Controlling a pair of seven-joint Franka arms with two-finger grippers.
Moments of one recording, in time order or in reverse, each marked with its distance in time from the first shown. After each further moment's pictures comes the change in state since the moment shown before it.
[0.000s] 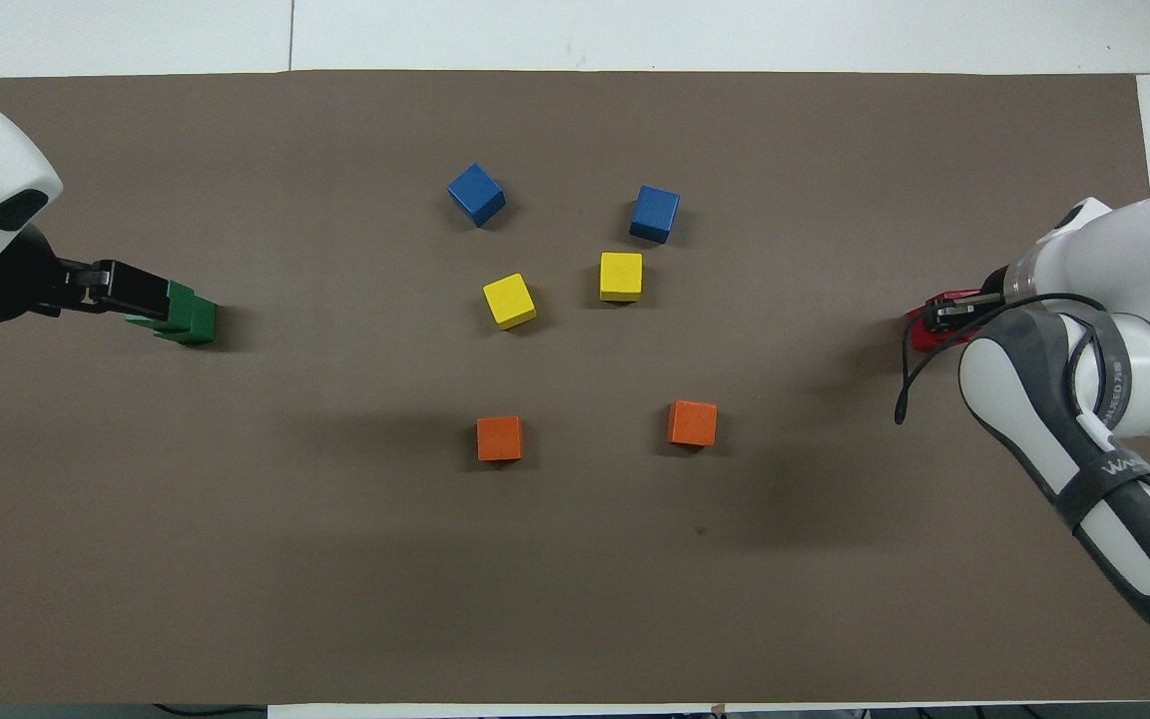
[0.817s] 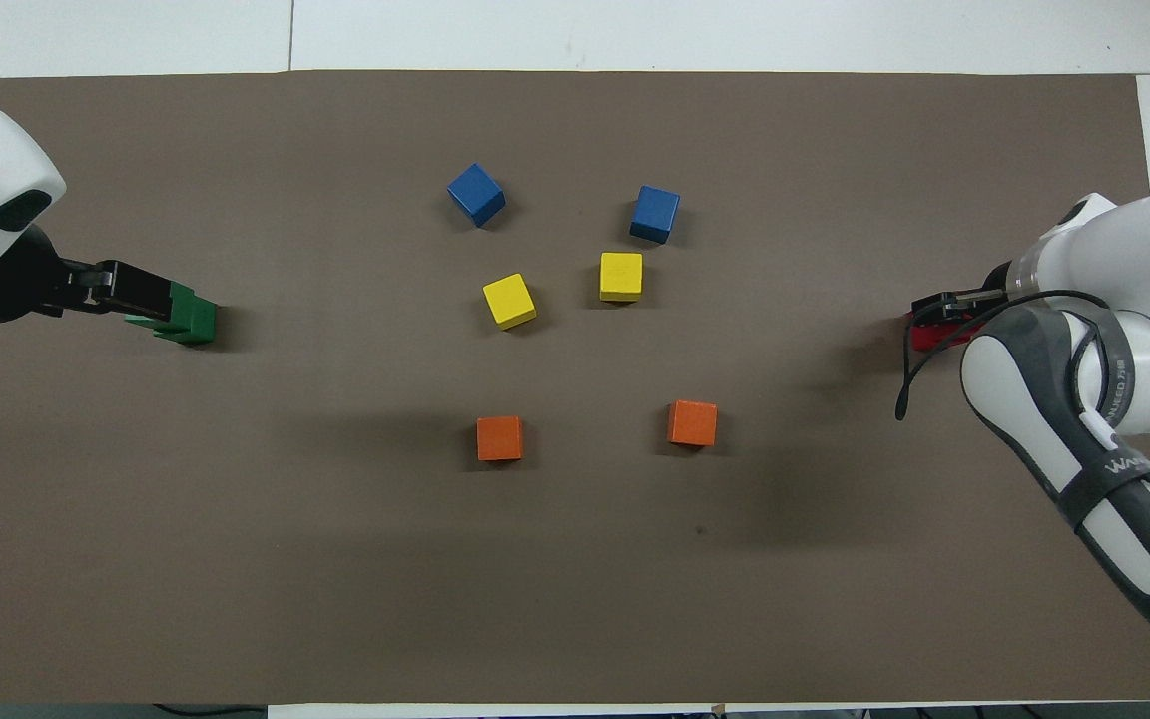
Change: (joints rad) left arm -0.001 0.000 -0.001 0.000 0.000 0.000 0.000; right arm 0.000 0.000 0.000 0.011 0.000 0.003 0.000
